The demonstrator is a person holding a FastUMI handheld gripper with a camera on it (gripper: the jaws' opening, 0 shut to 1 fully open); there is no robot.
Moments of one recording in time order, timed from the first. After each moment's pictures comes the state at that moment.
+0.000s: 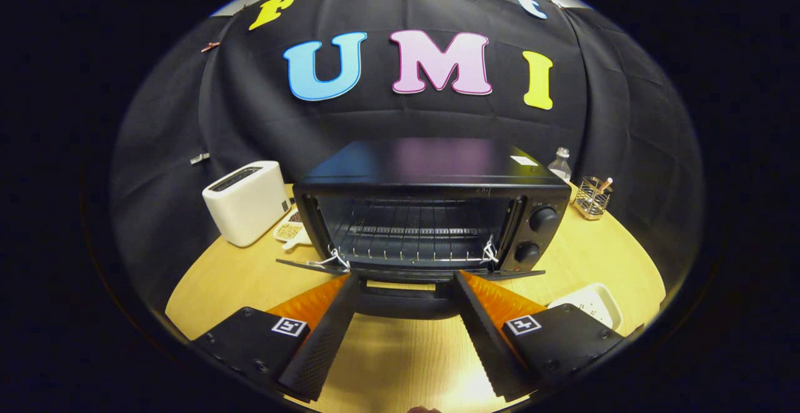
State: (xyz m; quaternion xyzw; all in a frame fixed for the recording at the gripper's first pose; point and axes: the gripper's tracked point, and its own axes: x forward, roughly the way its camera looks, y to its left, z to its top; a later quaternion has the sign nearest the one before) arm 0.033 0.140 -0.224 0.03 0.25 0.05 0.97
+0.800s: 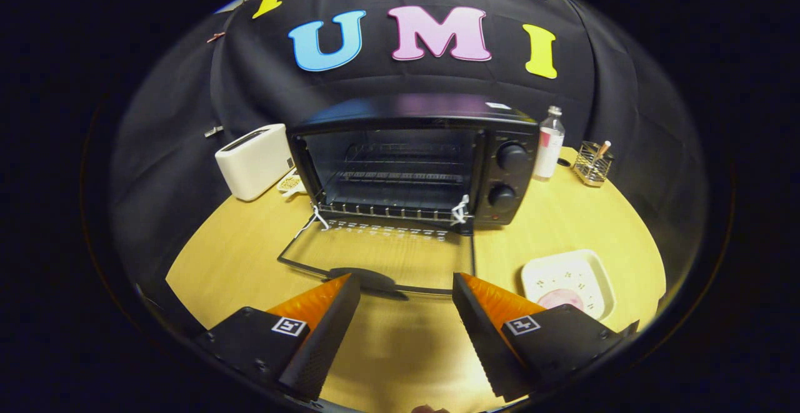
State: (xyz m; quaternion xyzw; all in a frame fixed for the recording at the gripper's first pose) arm -0.026 0.054 -0.246 0.04 0.32 0.09 0.94
